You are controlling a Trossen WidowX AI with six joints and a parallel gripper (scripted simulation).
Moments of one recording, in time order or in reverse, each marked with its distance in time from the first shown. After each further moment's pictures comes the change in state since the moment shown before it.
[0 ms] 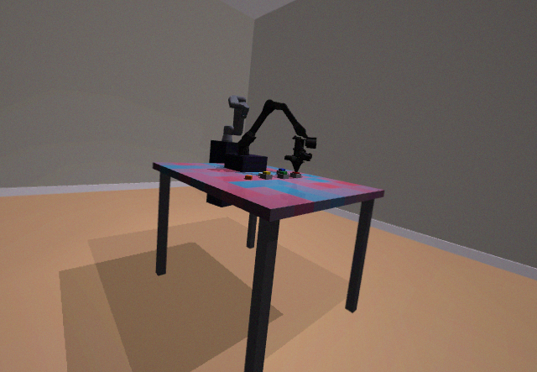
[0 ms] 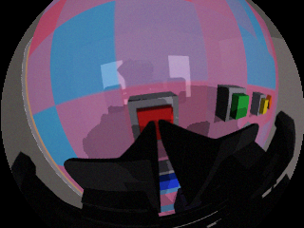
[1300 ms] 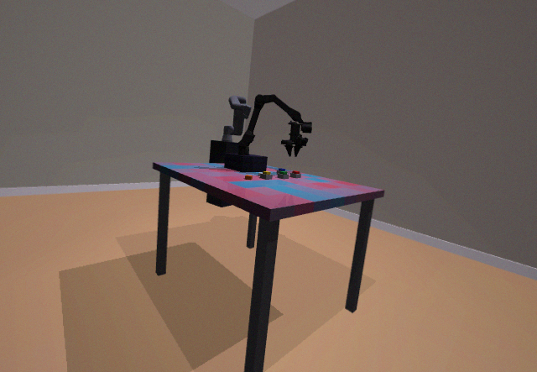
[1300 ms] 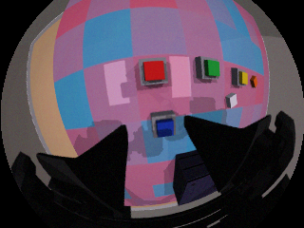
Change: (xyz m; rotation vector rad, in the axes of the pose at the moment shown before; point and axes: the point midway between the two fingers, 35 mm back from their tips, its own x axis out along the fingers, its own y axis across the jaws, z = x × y) arm -0.090 0.013 -0.054 -0.007 -0.011 0.012
